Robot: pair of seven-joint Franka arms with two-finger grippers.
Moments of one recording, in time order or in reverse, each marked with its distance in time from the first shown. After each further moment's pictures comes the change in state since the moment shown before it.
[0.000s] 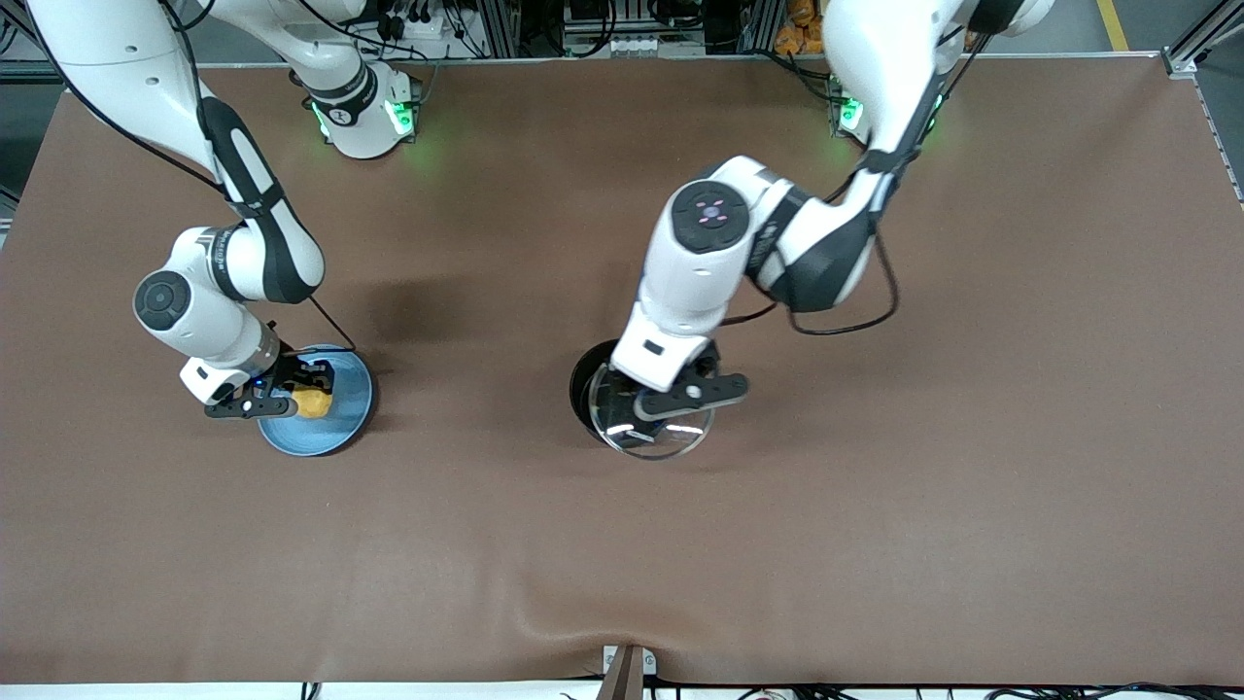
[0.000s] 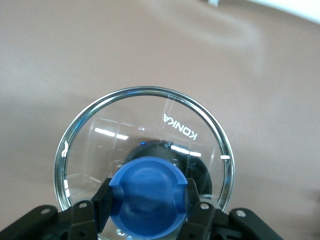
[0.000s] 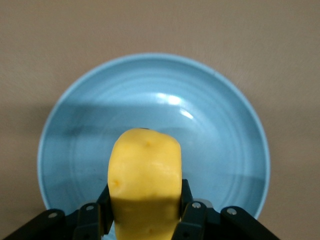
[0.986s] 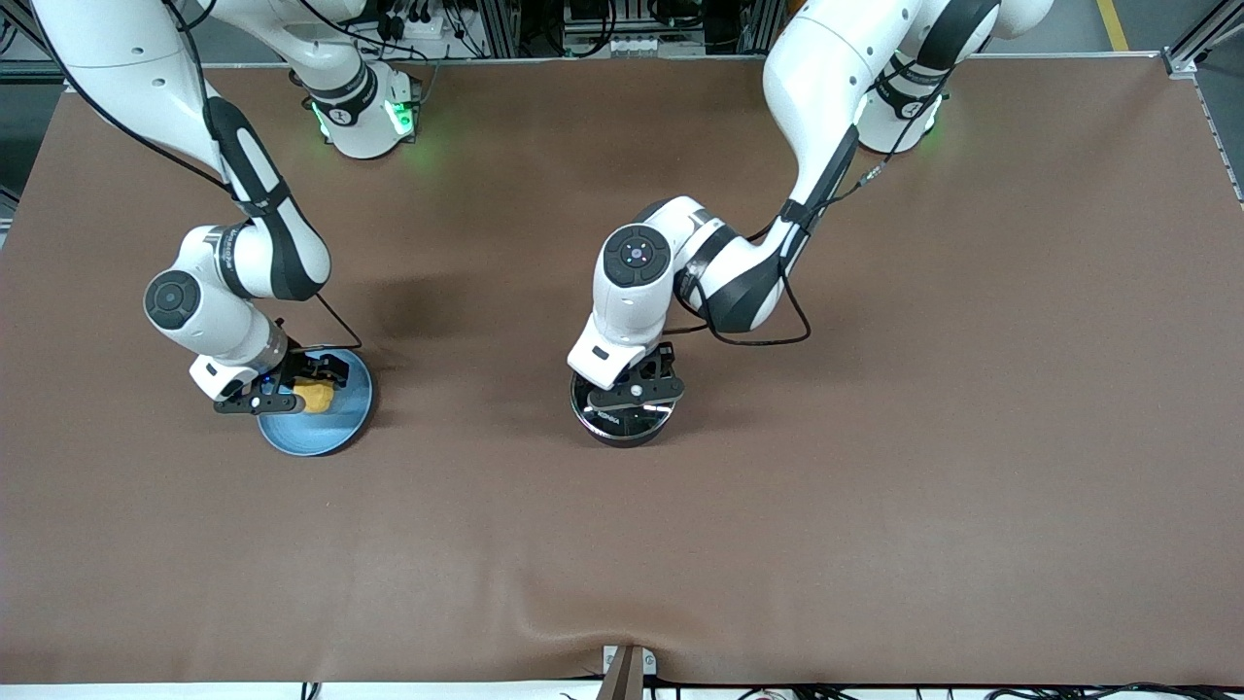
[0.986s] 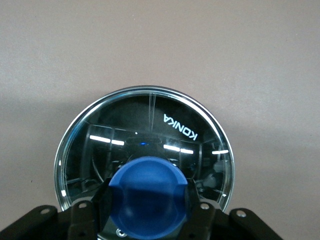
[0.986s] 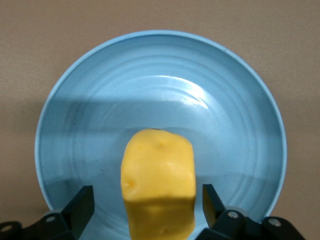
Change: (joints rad) left arm -0.108 0.183 -0.016 -0.025 0.012 0.110 -0.010; right arm 0.006 0.022 0.004 -0.028 0.001 0.008 0.038
